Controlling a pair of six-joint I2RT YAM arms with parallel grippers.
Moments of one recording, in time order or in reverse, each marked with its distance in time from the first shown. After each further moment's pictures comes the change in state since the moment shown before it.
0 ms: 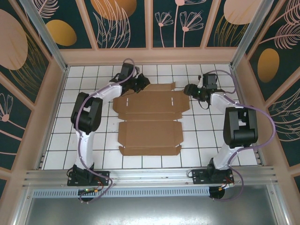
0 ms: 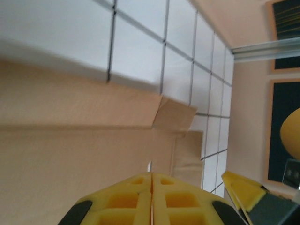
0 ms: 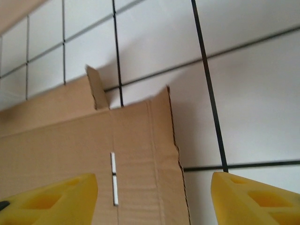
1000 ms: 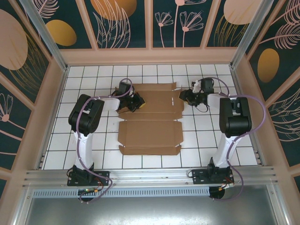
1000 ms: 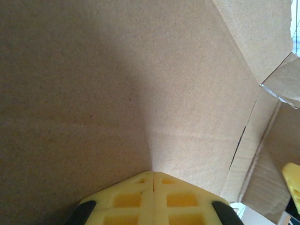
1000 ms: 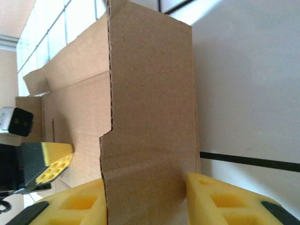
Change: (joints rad) left arm 0.000 -0.020 -0.337 0.149 0.004 -0.107; right arm -0.016 0.167 -0.003 0.123 -0.388 0.071
